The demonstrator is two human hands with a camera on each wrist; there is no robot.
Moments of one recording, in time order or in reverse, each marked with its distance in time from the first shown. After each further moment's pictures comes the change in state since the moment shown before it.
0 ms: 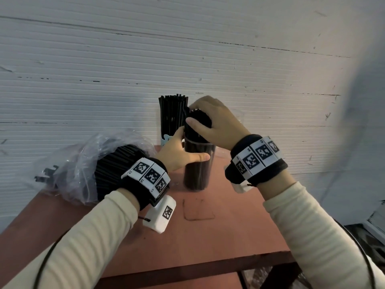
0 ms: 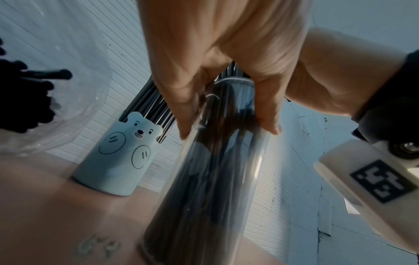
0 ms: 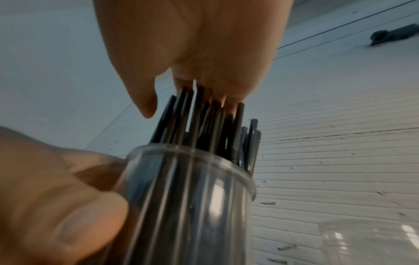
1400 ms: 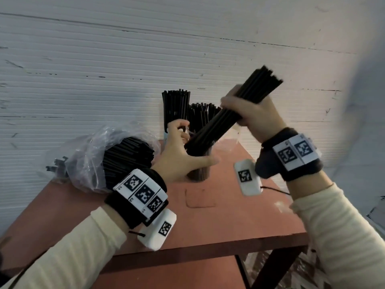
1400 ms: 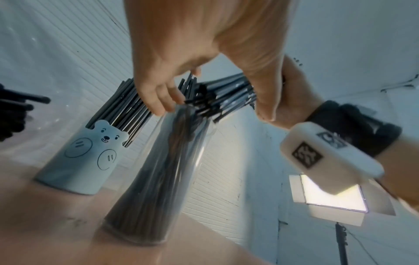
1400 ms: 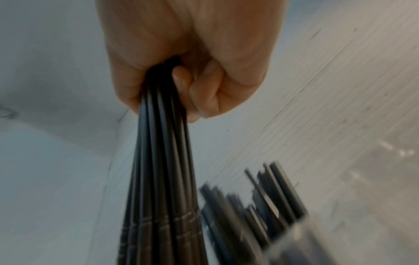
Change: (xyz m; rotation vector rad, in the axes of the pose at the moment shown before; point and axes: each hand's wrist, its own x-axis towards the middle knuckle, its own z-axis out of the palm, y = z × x) left_hand -0.064 0.027 0.006 -0.055 0.116 0.074; right_hand -0.031 -0.023 -0.059 0.728 0.167 0.332
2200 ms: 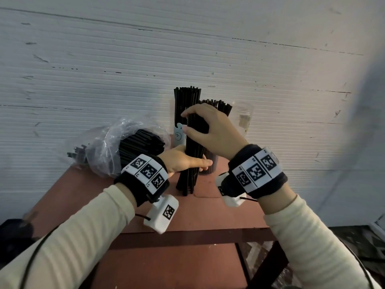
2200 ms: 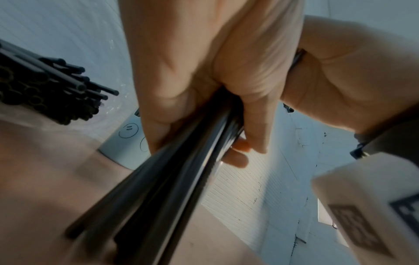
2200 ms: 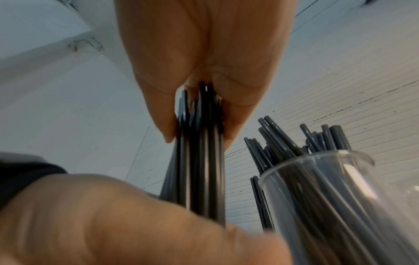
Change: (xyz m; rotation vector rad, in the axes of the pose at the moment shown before) left_hand -0.001 -0.024 -0.016 0.013 -0.412 -0.209; right_hand -0.025 0.009 0.077 -0.519 -0.229 -0.229
